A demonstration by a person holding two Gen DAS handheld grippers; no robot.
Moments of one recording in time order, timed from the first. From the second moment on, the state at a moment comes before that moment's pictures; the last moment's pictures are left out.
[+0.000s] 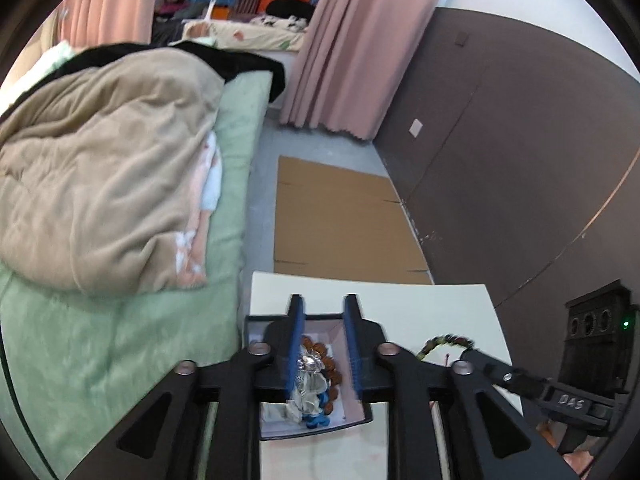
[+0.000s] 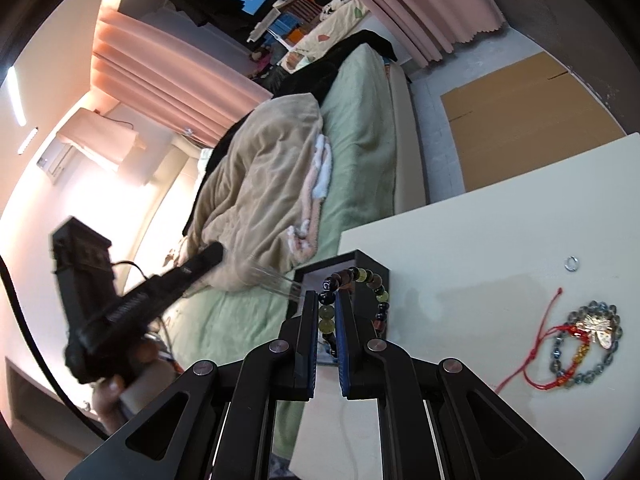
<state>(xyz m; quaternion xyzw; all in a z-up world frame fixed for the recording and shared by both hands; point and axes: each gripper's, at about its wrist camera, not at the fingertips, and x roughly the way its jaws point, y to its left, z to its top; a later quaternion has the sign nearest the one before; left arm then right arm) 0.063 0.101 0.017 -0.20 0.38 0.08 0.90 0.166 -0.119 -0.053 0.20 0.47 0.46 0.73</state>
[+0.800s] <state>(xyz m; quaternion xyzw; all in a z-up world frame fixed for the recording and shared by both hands) 0.020 0.125 0.019 -0.21 0.36 0.13 0.90 0.161 -0.075 -0.062 0.19 0.48 0.47 0.72</state>
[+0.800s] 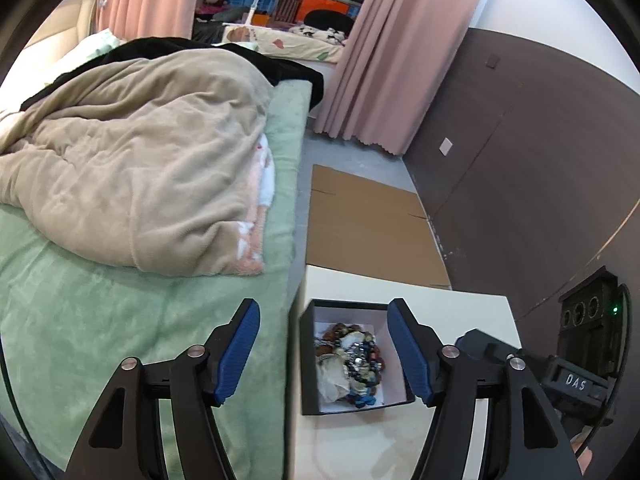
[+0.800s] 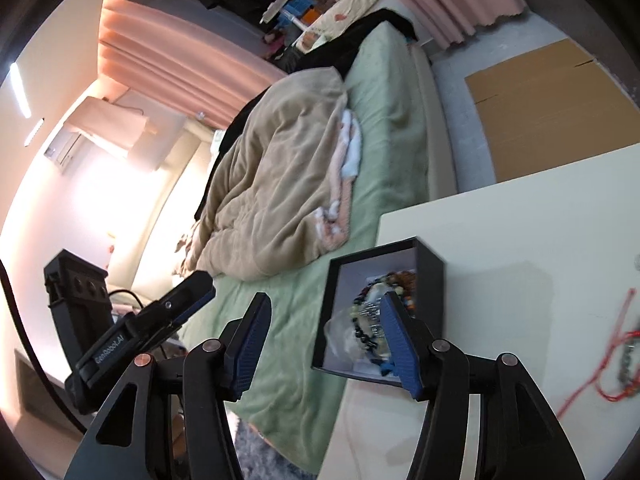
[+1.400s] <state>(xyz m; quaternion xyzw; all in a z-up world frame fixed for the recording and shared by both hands) 0.052 0.032 0.010 -0.18 0.38 0.06 0.90 0.173 -0.202 -0.059 0.22 0.50 0.37 0.76</state>
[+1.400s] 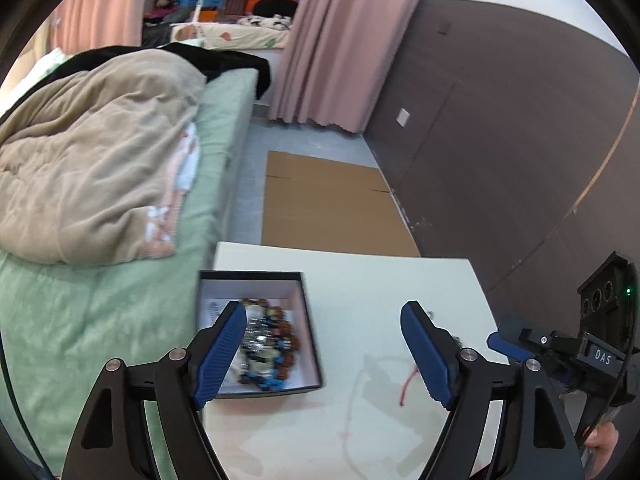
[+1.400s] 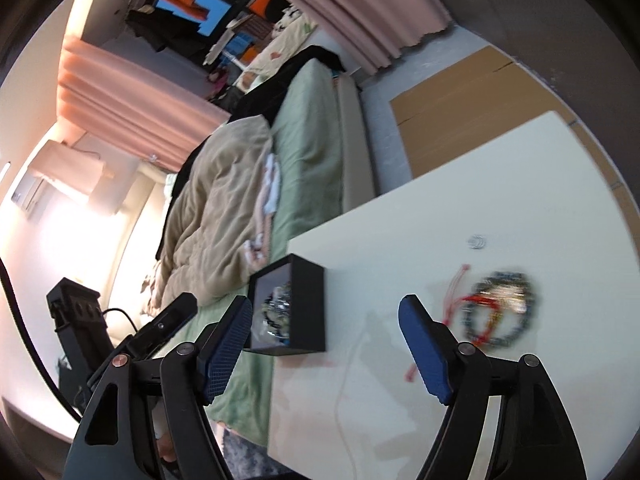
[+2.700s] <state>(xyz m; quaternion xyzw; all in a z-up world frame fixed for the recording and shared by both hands) 0.130 -0.106 -0.117 -0.03 0.52 -0.02 0.86 0.192 -0.269 -0.099 0.18 0.55 0.19 0.80</state>
